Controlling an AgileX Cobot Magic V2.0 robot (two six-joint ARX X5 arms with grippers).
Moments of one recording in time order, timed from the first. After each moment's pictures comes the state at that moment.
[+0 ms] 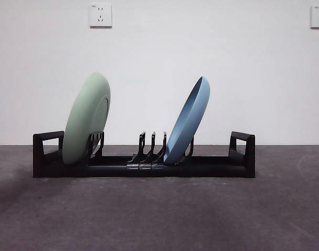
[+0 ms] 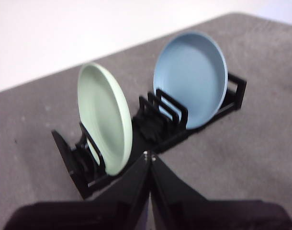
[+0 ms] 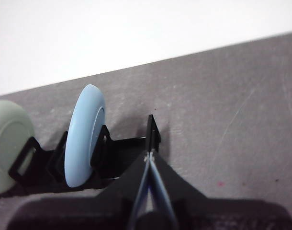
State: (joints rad) left arm -0.58 0.52 0.67 -0.47 -0.10 0.07; right arm 0.37 0.47 0.69 -0.48 0.19 0.31
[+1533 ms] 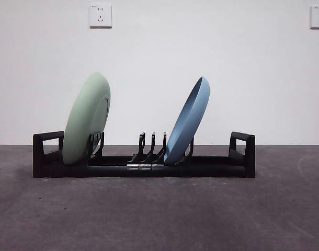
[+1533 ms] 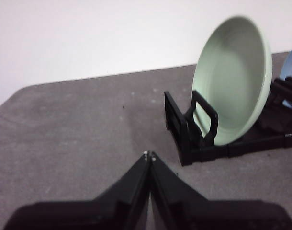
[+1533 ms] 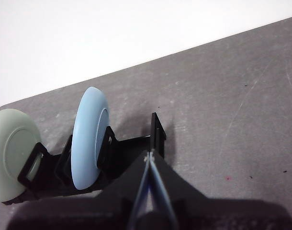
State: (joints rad) left arm 0.01 0.00 0.05 -0.15 0.08 0.09; right arm 0.37 0.47 0.69 -0.49 0.19 0.36
